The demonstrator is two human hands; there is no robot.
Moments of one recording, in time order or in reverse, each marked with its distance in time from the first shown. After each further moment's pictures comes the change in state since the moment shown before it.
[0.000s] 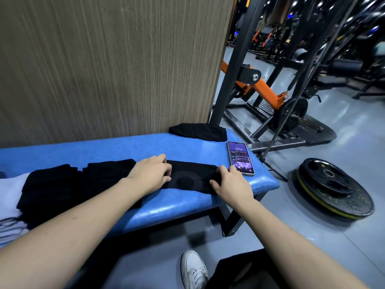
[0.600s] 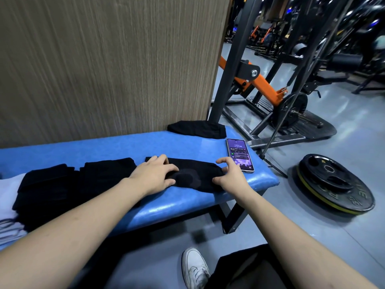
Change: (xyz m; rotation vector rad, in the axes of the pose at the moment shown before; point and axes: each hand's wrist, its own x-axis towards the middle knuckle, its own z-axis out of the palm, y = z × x) left_hand 0.004 0.007 0.005 -0.046 -0.121 -0.020; right_hand 0.011 0.003 -0.007 0.702 -0.108 0.195
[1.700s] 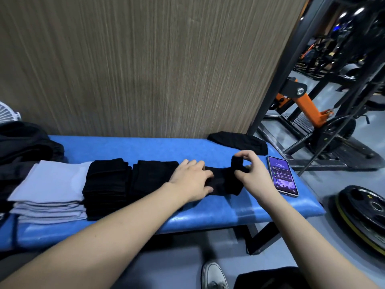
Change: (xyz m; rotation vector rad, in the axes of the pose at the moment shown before) left_hand -0.020 -0.008 -0.011 0.094 0.171 -0.005; right_hand 0.004 -0.072 0.034 0.127 0.011 -0.342
